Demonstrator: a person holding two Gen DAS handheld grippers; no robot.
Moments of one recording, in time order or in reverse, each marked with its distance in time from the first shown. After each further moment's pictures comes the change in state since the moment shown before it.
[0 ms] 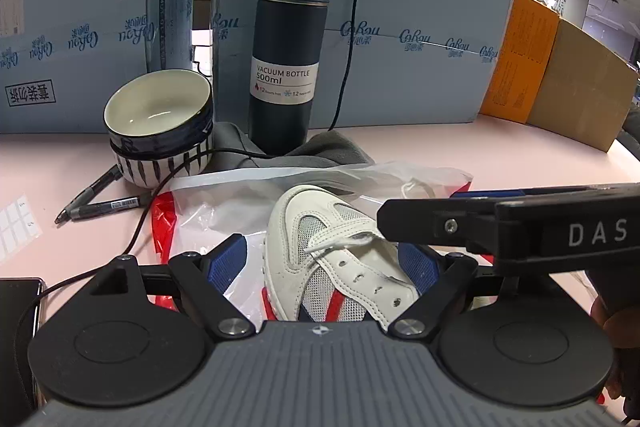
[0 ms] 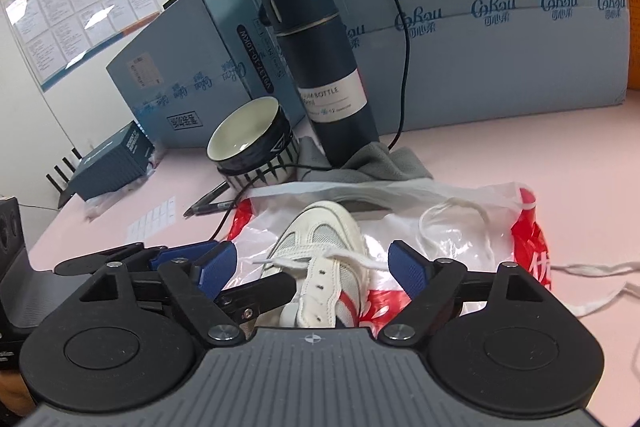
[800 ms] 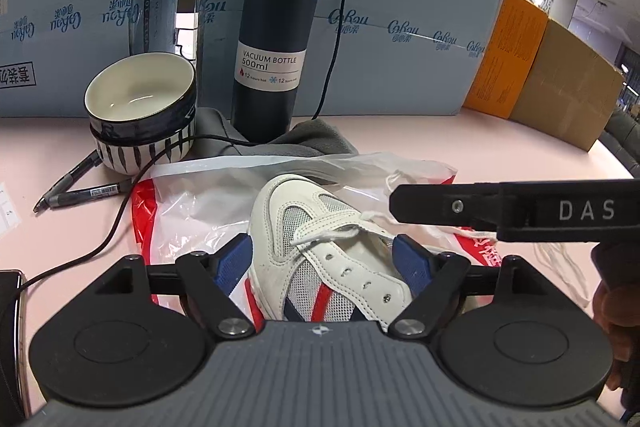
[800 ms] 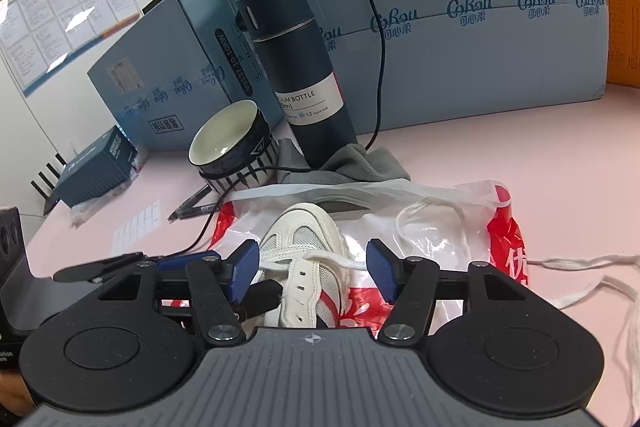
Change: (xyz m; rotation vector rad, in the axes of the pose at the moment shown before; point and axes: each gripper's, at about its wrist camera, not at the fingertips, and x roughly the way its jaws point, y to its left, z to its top) left arm 0.005 0.005 0.001 -0.026 0.038 -0.080; right arm -0.007 -0.005 0.005 0.044 0.012 -0.047
